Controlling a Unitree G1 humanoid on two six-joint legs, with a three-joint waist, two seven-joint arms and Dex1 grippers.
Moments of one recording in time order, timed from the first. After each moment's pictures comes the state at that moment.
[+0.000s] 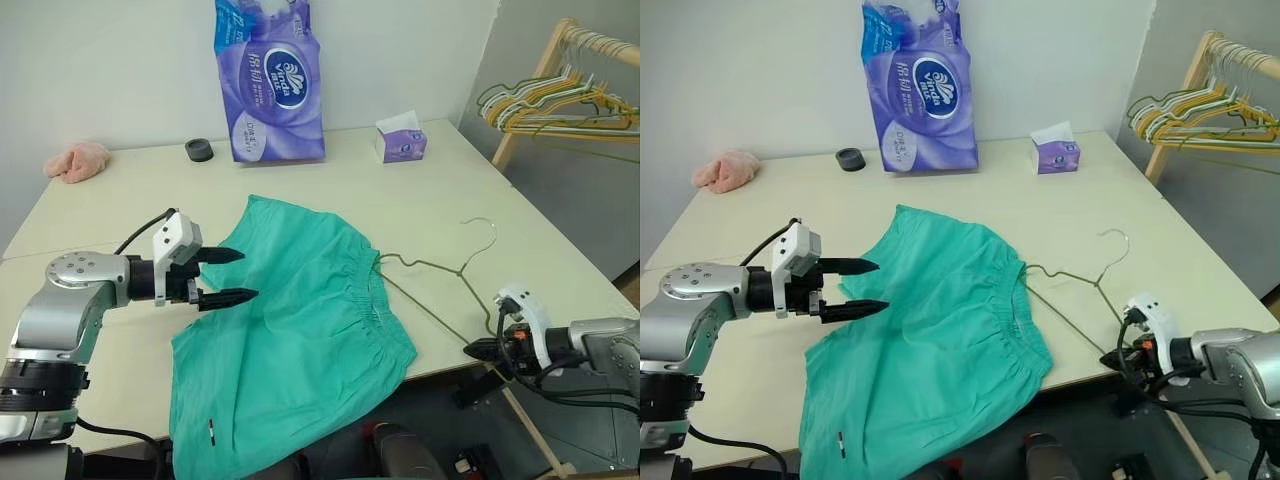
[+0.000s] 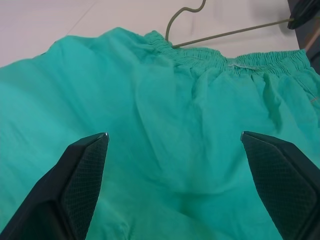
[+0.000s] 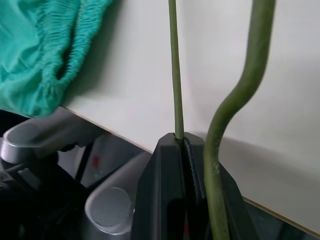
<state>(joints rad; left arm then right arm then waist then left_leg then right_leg) -0.35 0.90 0.09 0.05 -0.41 0.43 -1.27 -0.15 -0.85 -0.10 -0.33 0.58 1.35 0.89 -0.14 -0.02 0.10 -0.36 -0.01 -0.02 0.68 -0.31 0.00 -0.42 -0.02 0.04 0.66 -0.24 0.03</state>
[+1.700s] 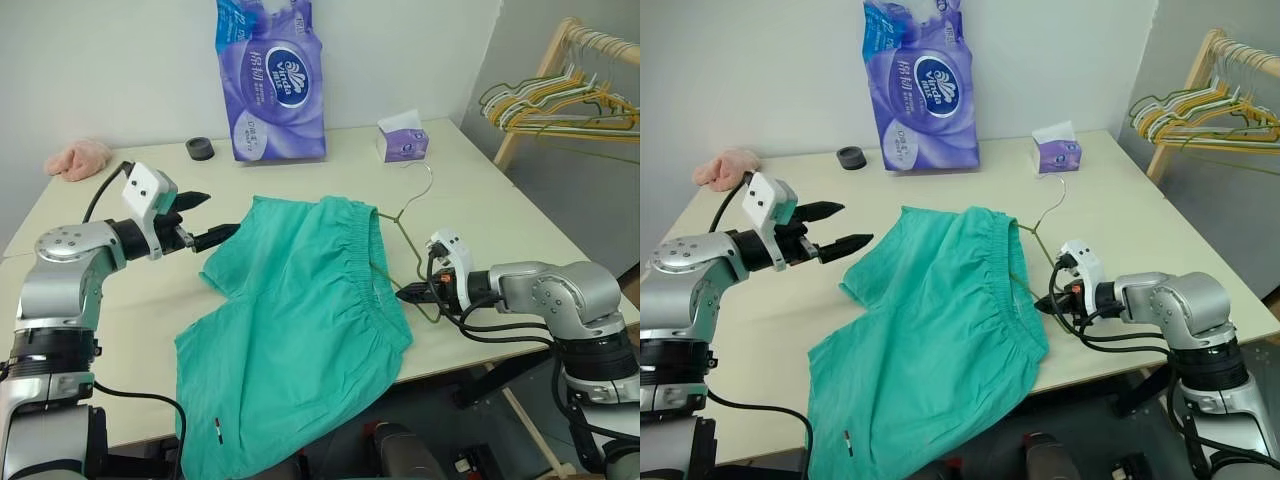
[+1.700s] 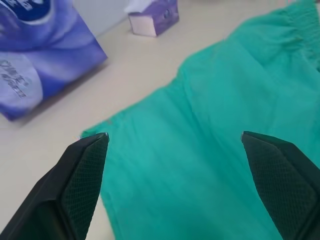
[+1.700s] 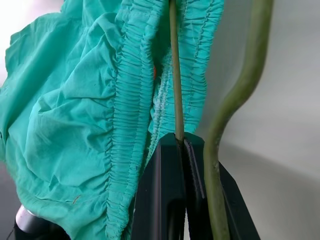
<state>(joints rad) -0.56 0.83 0.15 0.29 -0.35 0.31 -0.97 -0.56 -0.62 0.06 -0.20 0.64 1.37 0.67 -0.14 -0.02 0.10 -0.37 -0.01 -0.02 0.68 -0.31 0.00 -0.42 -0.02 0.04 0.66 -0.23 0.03</state>
